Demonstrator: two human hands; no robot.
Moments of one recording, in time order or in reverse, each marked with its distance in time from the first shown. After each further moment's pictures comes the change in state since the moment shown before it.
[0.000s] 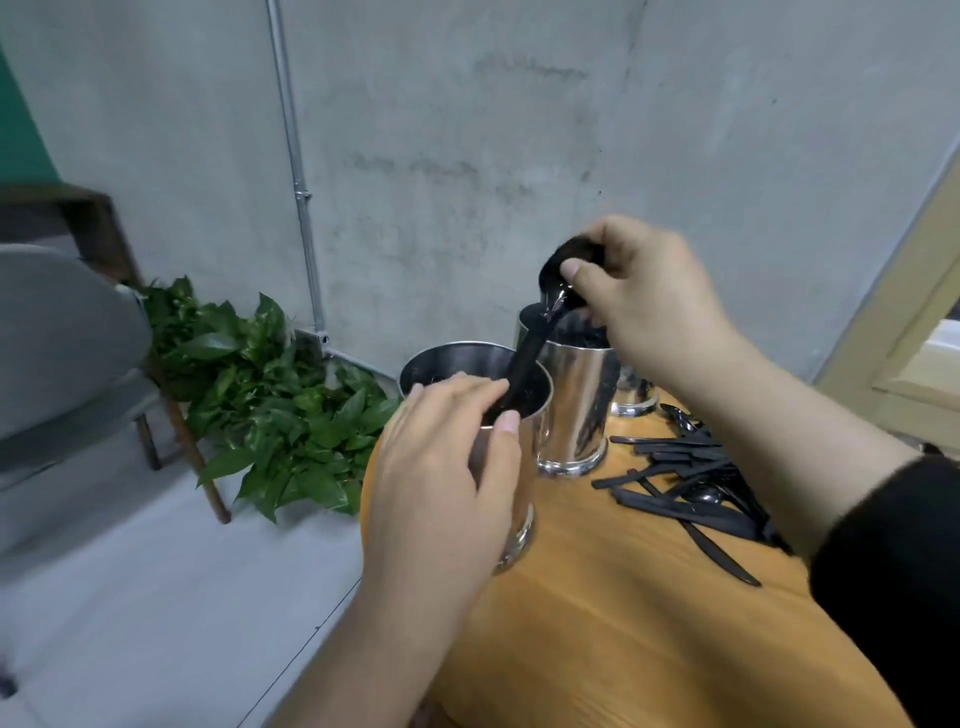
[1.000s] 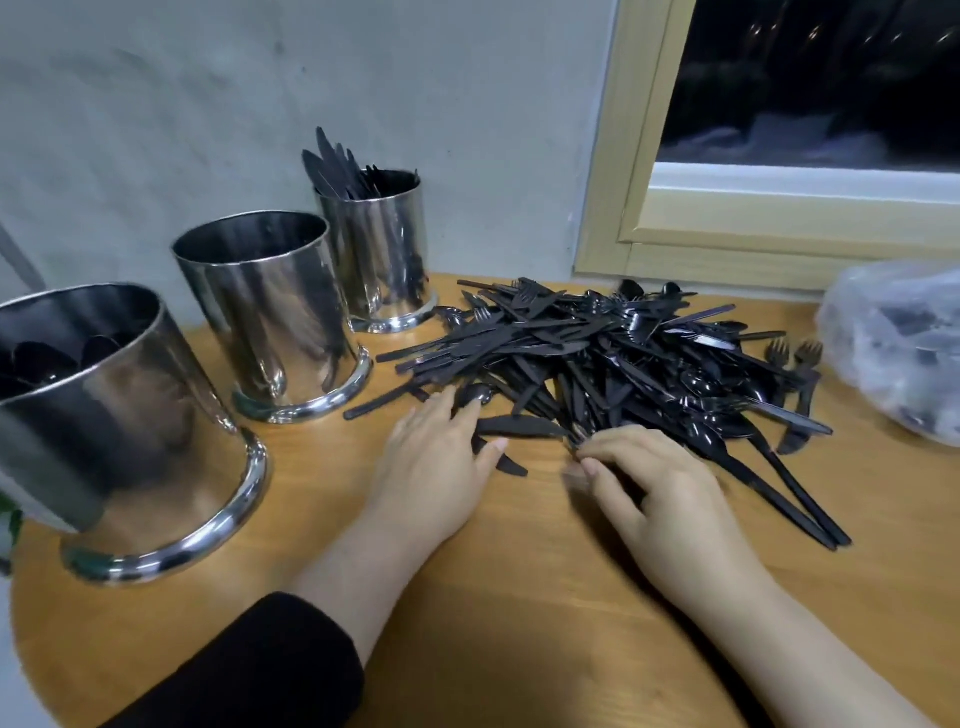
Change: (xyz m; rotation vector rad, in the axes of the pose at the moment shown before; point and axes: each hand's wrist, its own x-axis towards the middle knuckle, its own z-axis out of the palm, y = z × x) left_hand -0.066 0.051 0.225 0.426 -0.900 0.128; right_hand -0.270 0.194 -0.119 -0.375 0.059 0.183
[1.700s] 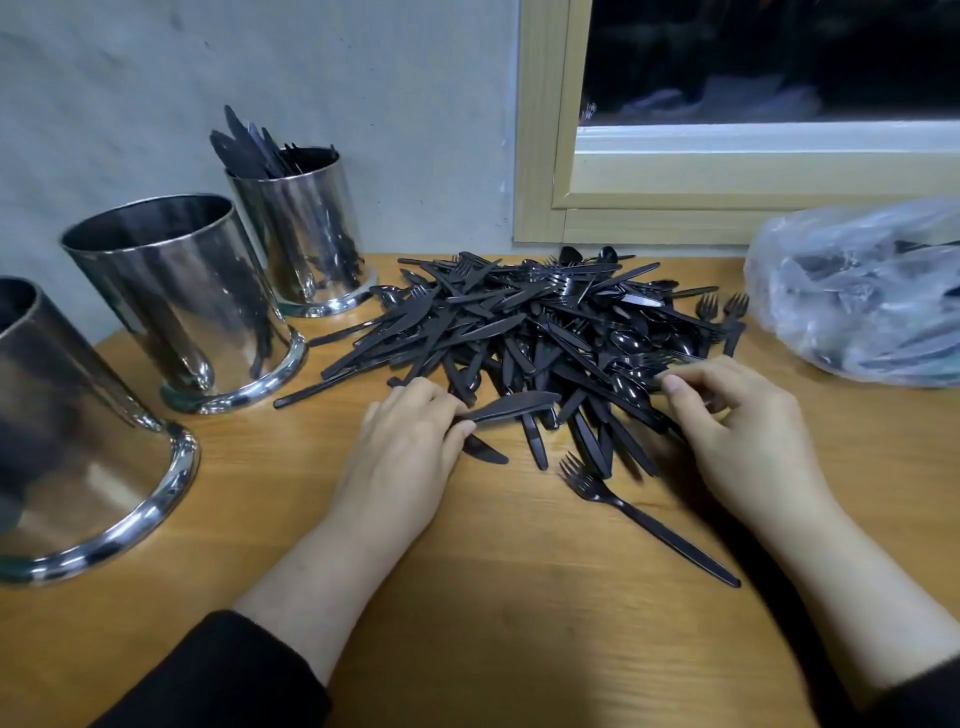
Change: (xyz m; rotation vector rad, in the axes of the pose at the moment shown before) left_hand -0.022 0.035 0.008 -0.088 0.191 0.209; right_hand -0.019 0.068 -0.072 -0.004 0.246 0.286
